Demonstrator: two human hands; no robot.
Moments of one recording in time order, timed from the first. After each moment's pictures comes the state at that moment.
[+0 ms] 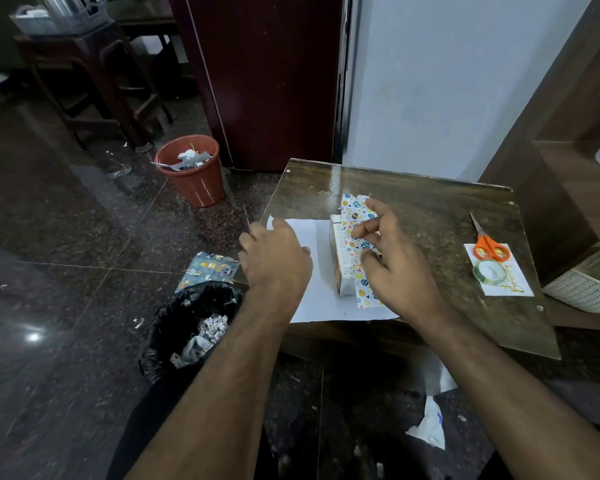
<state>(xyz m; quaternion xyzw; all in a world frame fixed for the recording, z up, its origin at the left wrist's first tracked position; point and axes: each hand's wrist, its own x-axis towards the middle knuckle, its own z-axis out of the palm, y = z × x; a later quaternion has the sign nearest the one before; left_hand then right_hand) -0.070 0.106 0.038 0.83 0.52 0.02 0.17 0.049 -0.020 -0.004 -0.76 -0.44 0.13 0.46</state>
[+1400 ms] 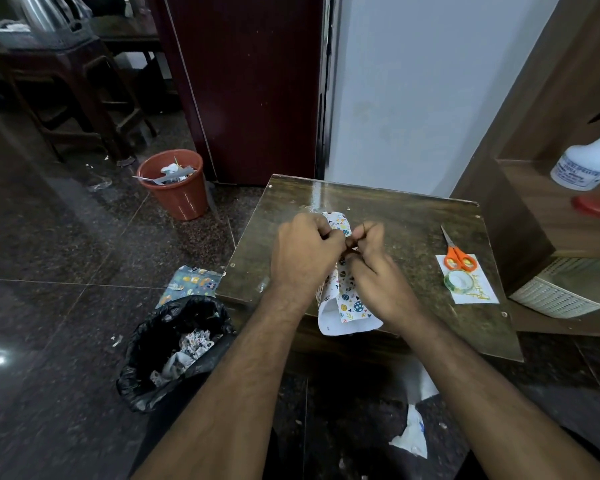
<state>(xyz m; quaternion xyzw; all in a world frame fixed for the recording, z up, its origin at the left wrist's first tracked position) -0.028 0.083 0.050 0.82 0.37 0.26 0.35 0.048 -0.026 0.016 -0.73 -0.41 0.19 0.52</state>
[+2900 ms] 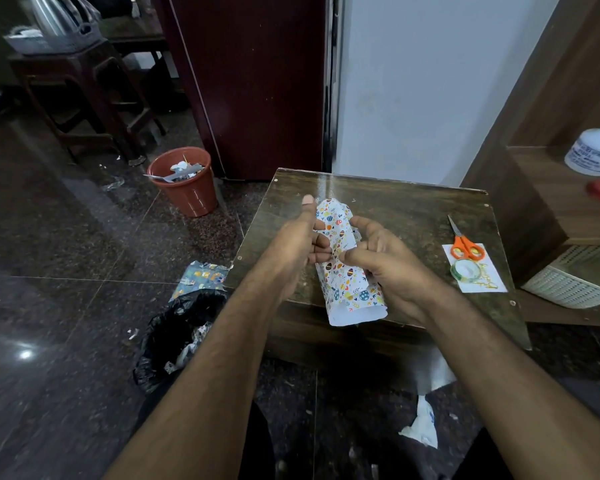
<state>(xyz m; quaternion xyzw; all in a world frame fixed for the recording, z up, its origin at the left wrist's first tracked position) -0.037 0.100 0.041 0.59 0.39 0.16 0.69 0.065 -0.021 0.010 -0.63 -0.26 0.43 0.59</state>
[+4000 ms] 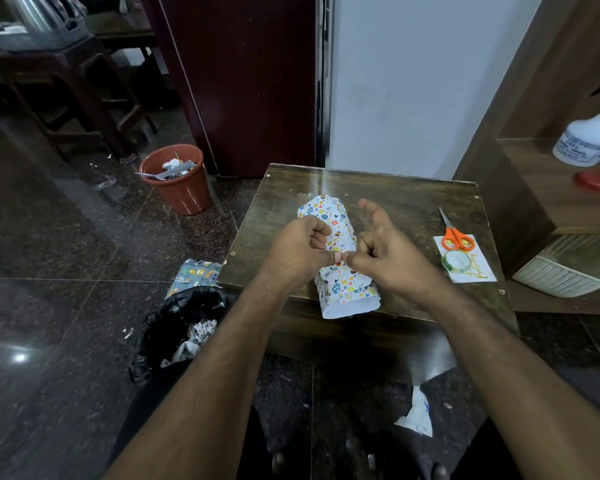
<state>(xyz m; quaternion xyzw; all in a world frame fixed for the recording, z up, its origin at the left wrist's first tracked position) -0.042 0.096 0.019 0.80 0.30 0.14 0.49 0.075 -0.043 0.006 -0.71 -0.38 0.30 0.51</state>
